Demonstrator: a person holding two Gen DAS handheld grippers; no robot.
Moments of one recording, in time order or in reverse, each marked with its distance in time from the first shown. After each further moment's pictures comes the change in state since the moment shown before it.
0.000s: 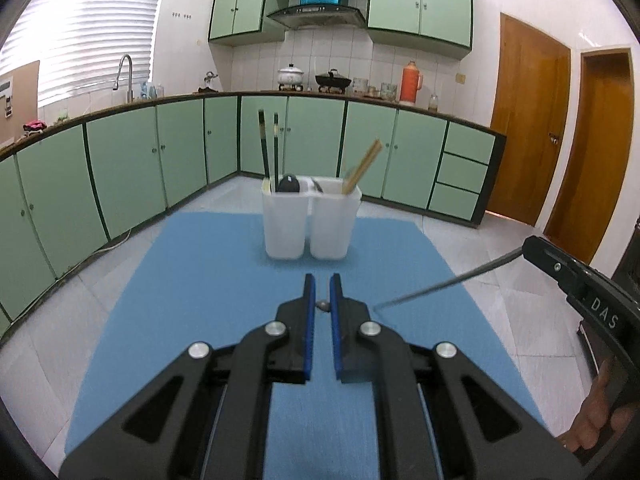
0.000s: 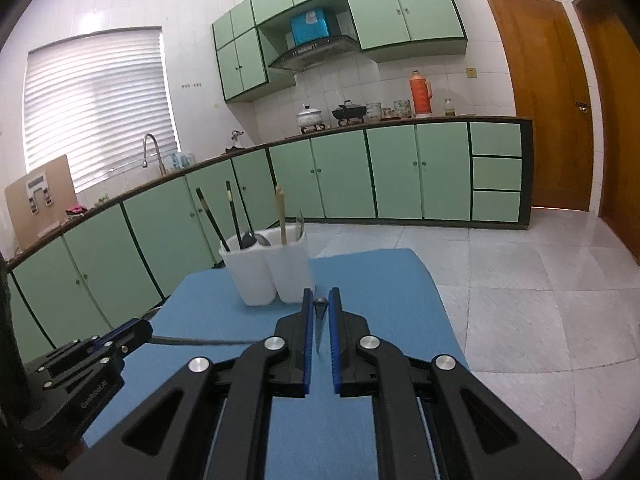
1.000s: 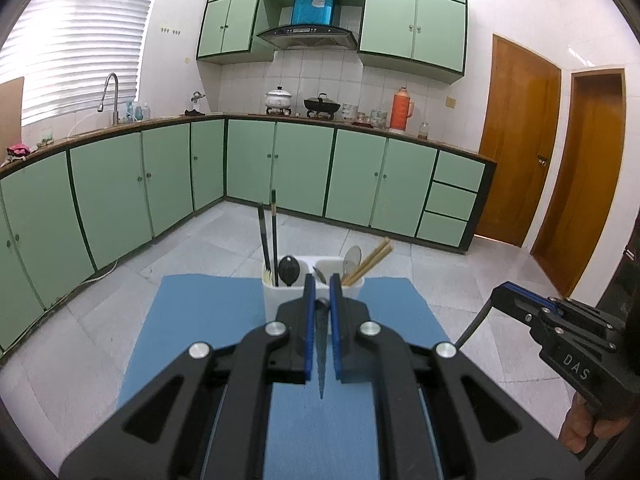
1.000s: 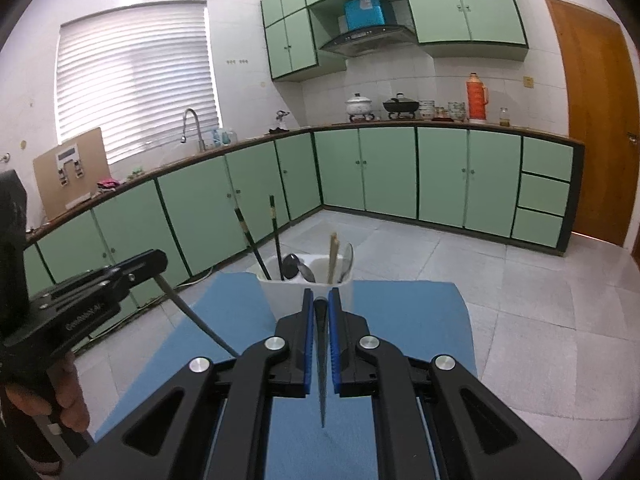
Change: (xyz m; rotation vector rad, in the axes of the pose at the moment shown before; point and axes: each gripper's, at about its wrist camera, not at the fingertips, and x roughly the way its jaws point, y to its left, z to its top) left arm 0.012 0.026 0.102 0.007 -0.062 -0.065; right arm 0.042 0.030 0.086 -0.127 0.071 0.139
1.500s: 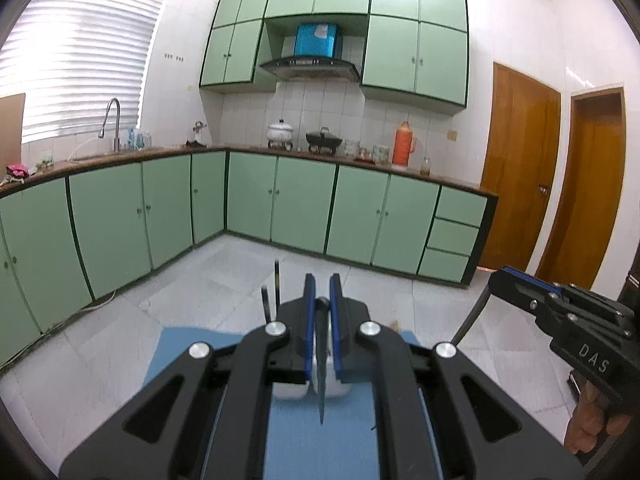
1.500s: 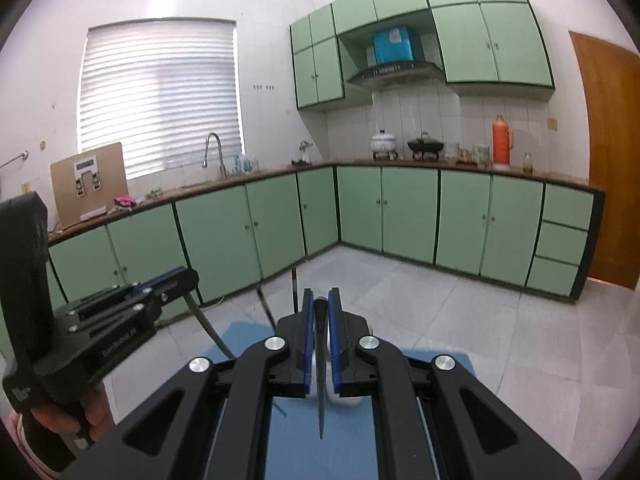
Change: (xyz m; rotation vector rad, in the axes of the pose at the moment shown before) left arm 0.019 0.004 0.069 -0.012 -0.120 0.002; right arm 0.013 0.019 0.091 -0.071 -0.117 0.057
